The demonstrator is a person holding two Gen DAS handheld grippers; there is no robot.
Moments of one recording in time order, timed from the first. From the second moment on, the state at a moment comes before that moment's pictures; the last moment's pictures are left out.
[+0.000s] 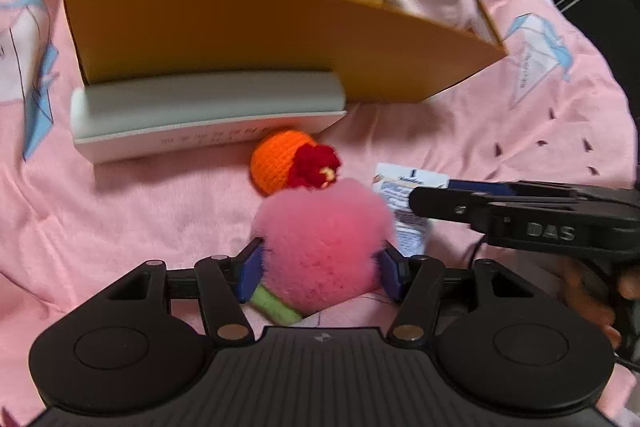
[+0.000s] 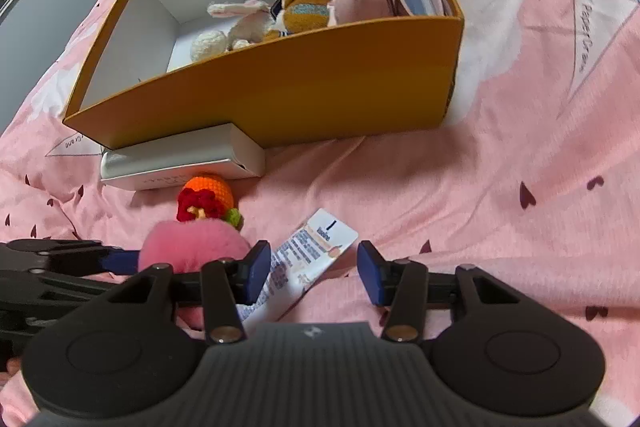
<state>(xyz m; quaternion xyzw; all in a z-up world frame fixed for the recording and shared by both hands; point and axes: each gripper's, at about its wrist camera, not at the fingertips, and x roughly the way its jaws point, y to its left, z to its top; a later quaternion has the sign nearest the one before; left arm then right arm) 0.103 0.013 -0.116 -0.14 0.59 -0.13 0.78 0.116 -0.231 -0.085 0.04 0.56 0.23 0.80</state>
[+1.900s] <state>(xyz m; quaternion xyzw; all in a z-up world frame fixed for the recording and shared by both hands) 0.065 0.055 -0.048 -0.16 0.50 -0.09 0.84 0.118 -0.177 -0.027 0.00 0.47 0.39 0.79</state>
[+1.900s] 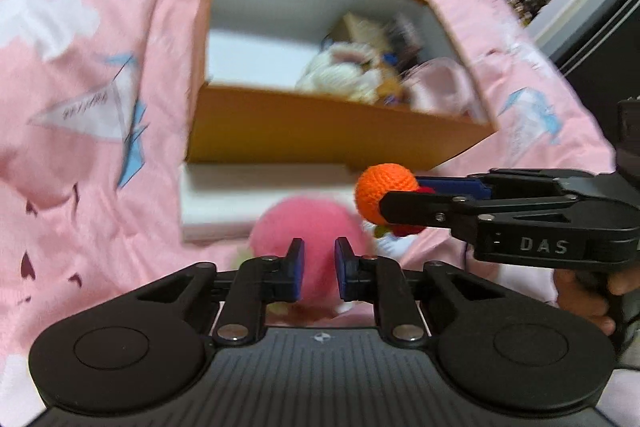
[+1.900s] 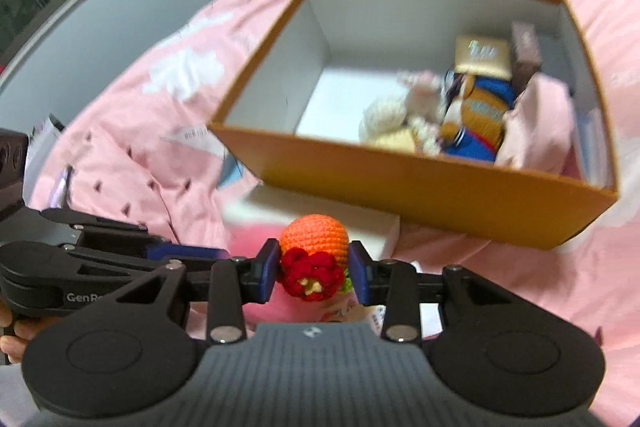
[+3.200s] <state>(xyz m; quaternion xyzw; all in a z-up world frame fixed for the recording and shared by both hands) 0.101 0.031 -0.126 -0.11 0.61 -0.08 0.78 0.126 -0.191 -0.074 0.00 0.53 0.35 0.78</state>
